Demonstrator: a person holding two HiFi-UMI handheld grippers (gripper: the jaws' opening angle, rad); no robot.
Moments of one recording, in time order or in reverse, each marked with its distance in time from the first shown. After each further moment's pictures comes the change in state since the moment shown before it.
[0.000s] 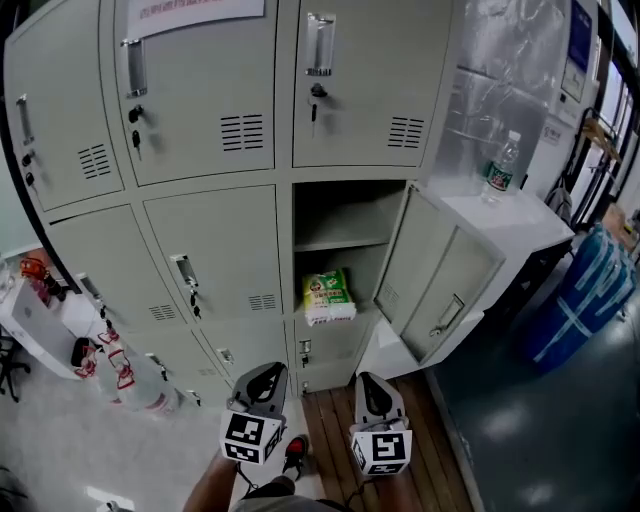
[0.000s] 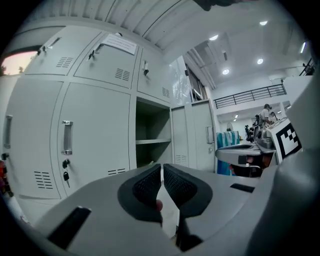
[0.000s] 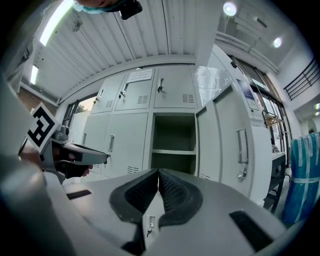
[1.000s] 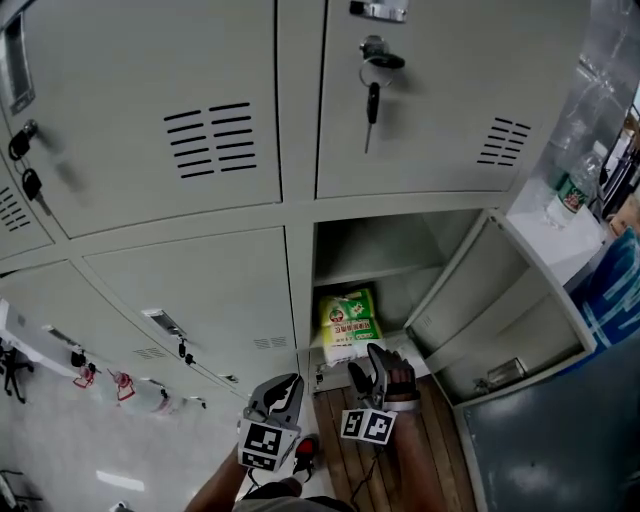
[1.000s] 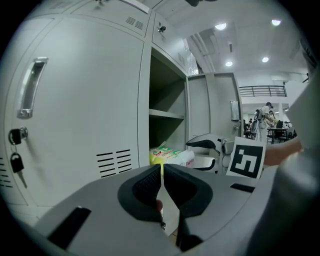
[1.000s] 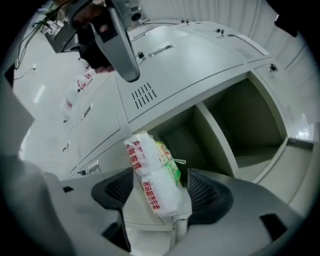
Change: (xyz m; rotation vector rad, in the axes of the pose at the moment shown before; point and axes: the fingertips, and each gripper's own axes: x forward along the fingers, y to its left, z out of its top) left arm 0.130 0.074 -0.068 -0.025 0.156 -0.067; right arm 0.220 -0.012 -0.123 -1.030 0.313 0.078
